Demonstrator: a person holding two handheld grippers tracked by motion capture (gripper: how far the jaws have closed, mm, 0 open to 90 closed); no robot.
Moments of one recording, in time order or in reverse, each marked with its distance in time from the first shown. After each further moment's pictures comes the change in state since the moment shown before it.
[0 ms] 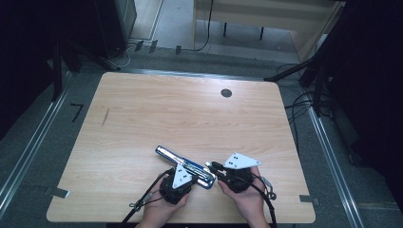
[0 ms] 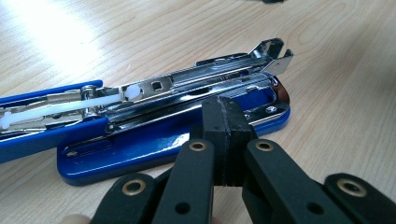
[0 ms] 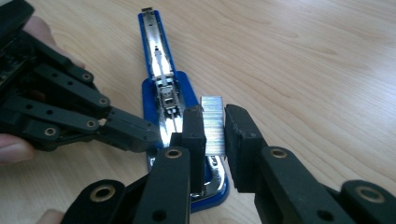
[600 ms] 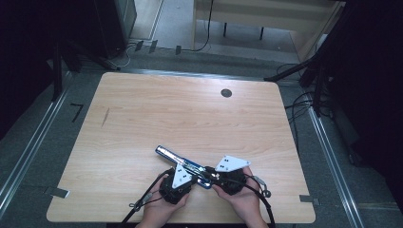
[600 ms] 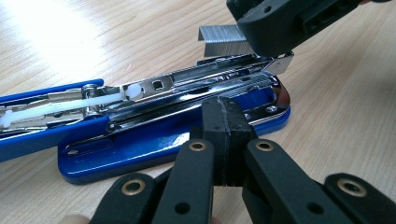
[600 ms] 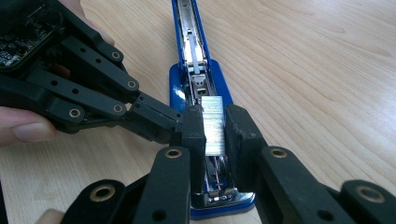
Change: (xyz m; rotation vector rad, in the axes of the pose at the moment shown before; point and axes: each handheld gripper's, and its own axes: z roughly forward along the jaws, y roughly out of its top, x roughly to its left) left arm 0.001 0.000 0.000 0.000 -0.003 -0.002; right arm 0.008 -0.001 0.015 0.053 0.082 -0.085
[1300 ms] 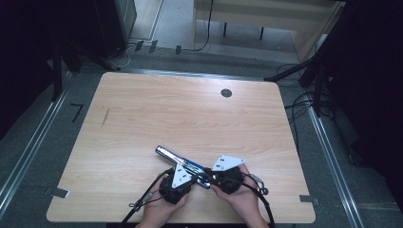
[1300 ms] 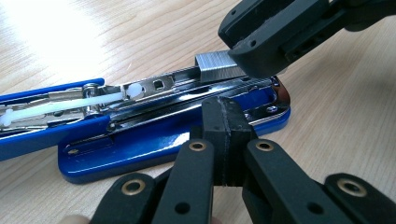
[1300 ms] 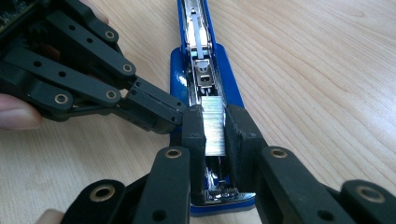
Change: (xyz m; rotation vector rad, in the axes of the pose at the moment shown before) left arm 0.001 0.000 0.000 0.002 -0.001 -0.001; right arm -0.002 0.000 0.010 0.065 0.014 -0.022
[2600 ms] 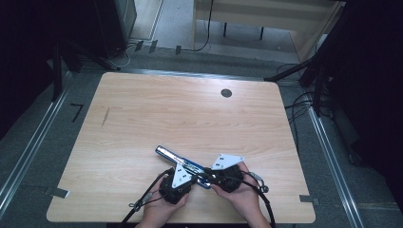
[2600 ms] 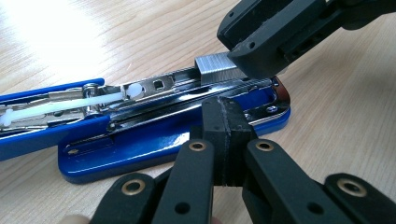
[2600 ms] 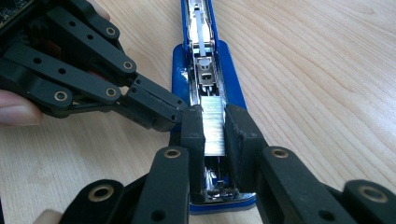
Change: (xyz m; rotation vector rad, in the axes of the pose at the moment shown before) left arm 0.000 0.000 0.000 -0.001 0.000 0.001; right arm -0.004 0.003 0.000 0.022 0.024 -0.009
